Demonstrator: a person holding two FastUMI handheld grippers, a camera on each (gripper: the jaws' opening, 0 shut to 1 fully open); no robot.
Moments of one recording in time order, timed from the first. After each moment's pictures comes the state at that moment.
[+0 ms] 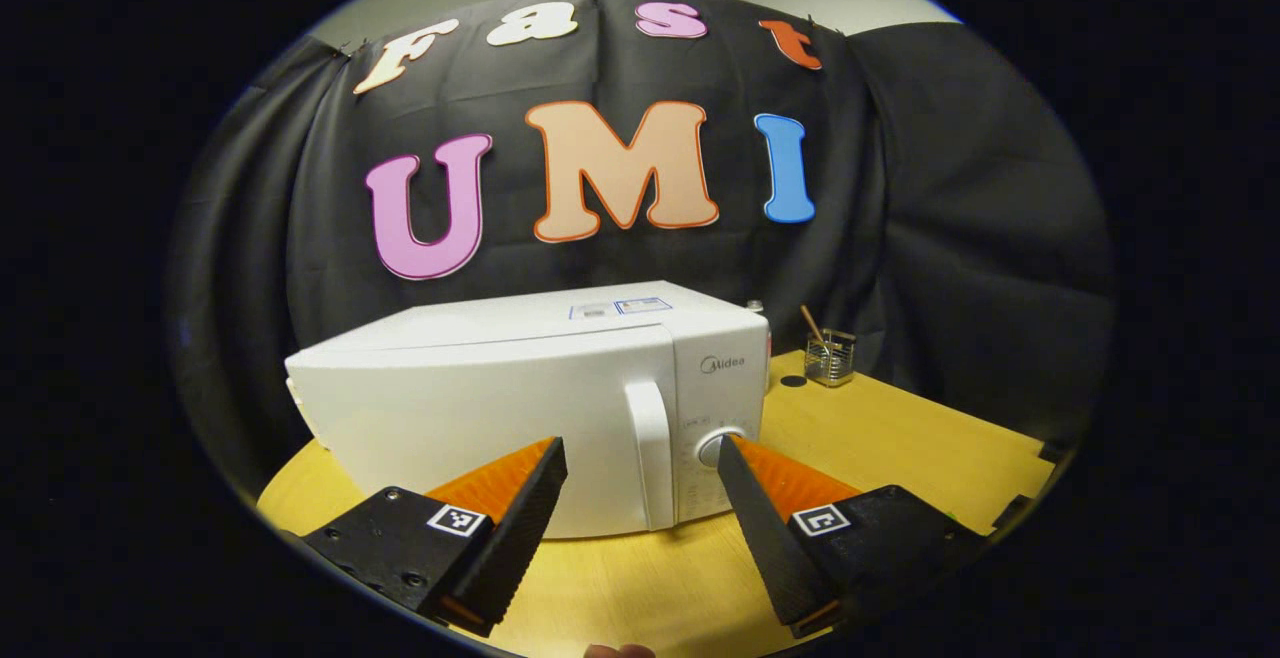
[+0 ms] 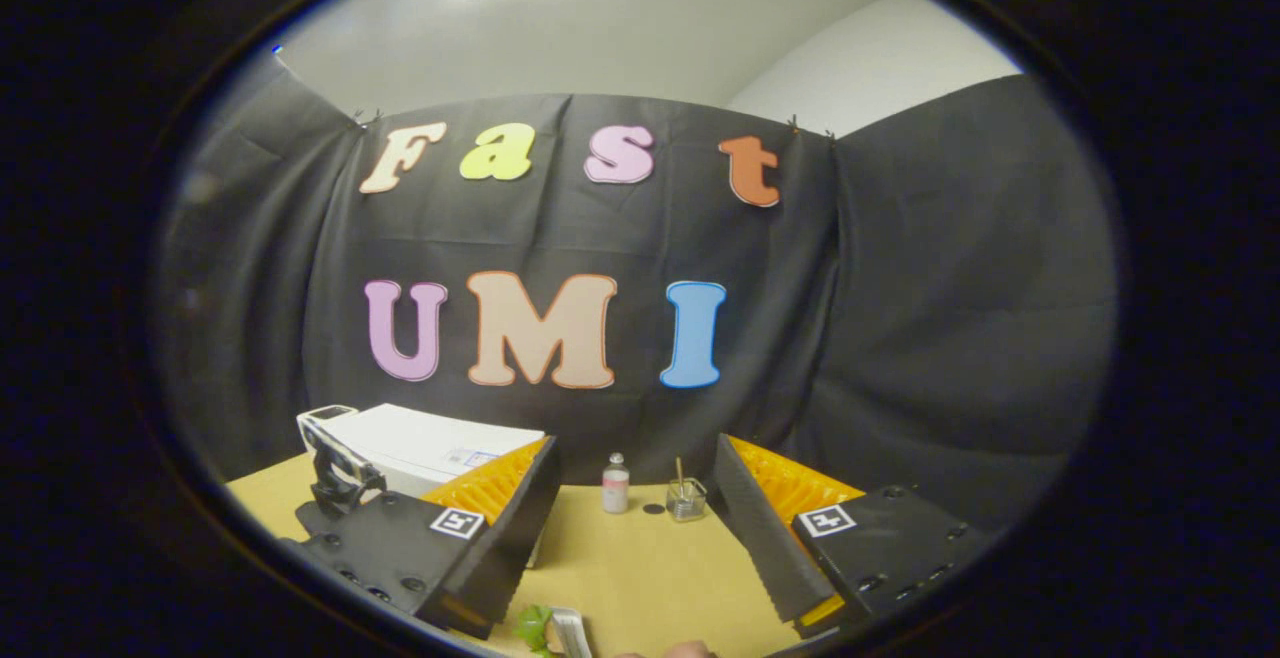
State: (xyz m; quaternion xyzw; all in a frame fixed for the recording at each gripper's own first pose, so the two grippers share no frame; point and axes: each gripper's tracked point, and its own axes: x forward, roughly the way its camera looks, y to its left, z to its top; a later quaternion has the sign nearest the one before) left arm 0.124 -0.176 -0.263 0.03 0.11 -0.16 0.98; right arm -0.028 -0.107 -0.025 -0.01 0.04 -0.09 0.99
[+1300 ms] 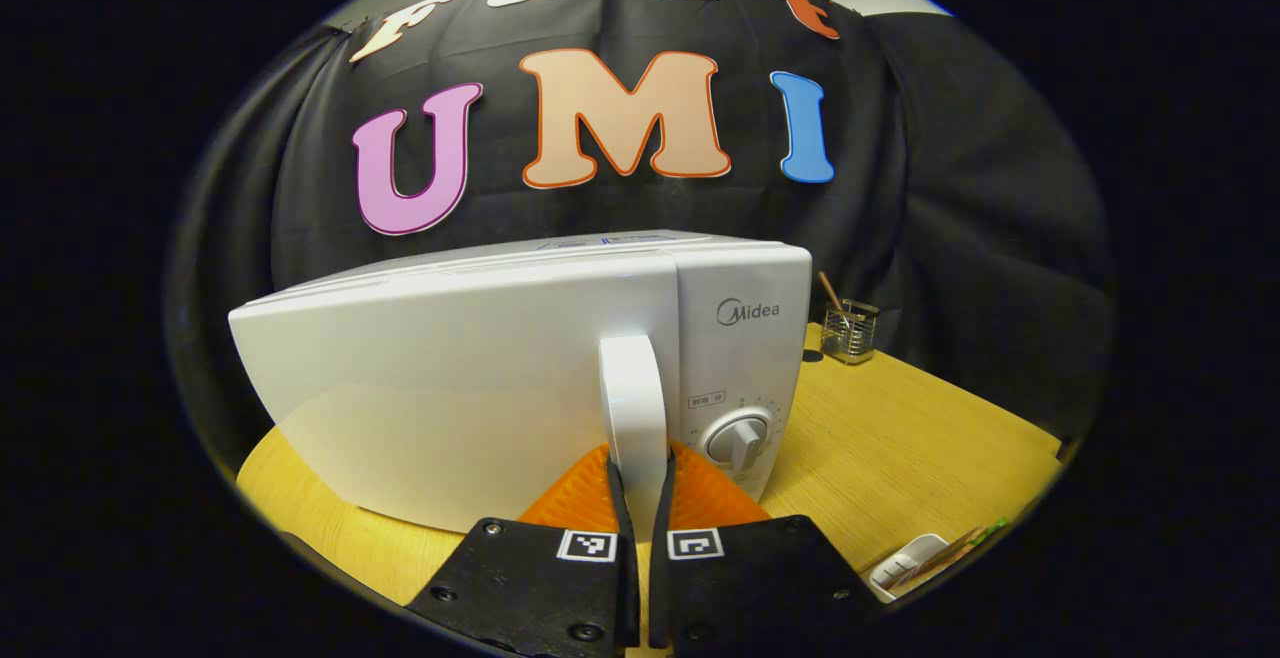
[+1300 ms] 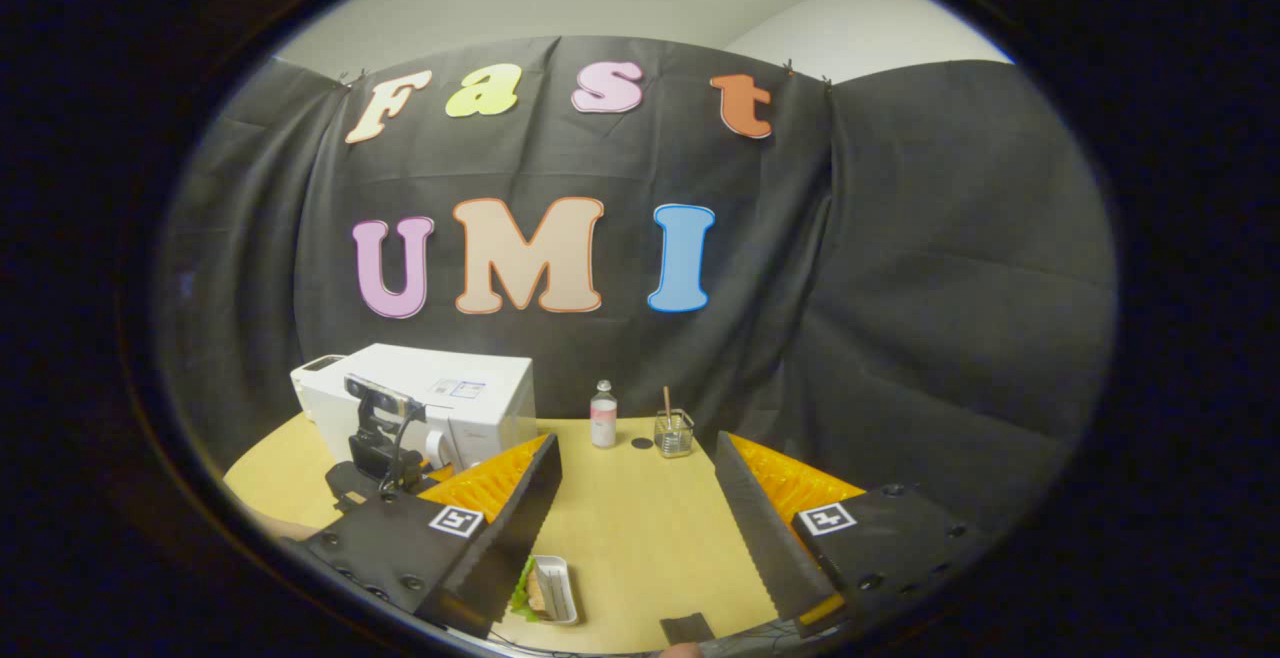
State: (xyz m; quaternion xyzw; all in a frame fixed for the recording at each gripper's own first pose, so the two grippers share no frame) left arm 0.147 -0.183 -0.314 0.01 0.19 -0.14 0.97; right arm -0.045 -0.108 -0.083 -0.01 0.14 -0.08 0.99
